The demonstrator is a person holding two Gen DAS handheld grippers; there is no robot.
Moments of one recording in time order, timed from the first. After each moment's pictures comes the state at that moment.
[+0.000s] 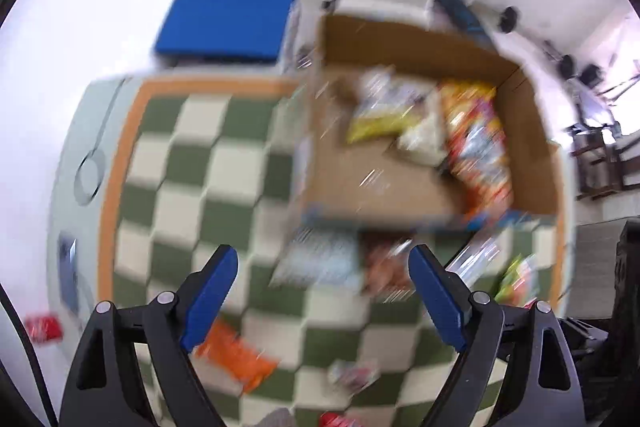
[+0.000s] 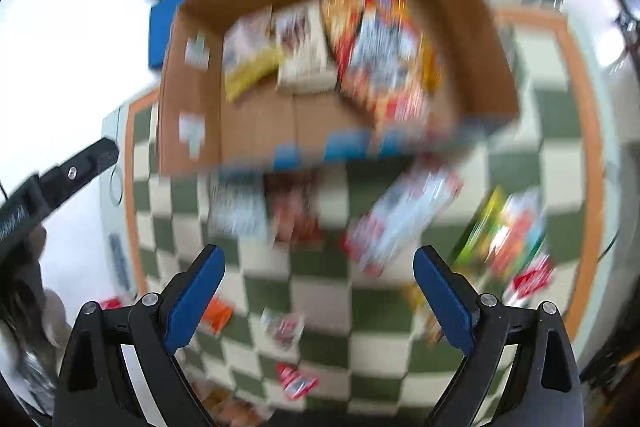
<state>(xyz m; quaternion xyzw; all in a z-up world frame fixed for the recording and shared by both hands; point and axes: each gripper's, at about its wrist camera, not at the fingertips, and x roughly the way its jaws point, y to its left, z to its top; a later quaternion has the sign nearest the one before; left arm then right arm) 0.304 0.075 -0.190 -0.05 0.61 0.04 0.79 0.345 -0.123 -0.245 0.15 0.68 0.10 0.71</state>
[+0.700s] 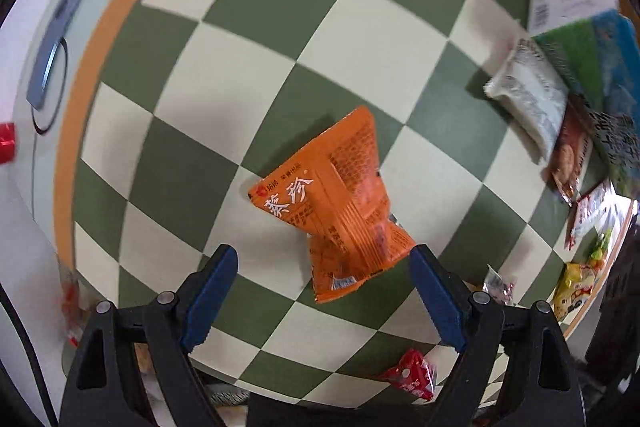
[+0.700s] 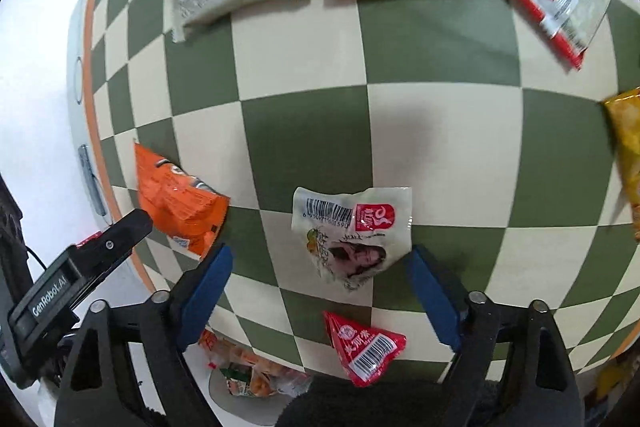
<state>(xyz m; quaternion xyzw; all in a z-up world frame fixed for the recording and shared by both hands) 0.179 0.185 -0.359 -0.21 0.73 0.14 0.63 0.240 0.002 -0.403 0.15 0.79 0.12 0.58</state>
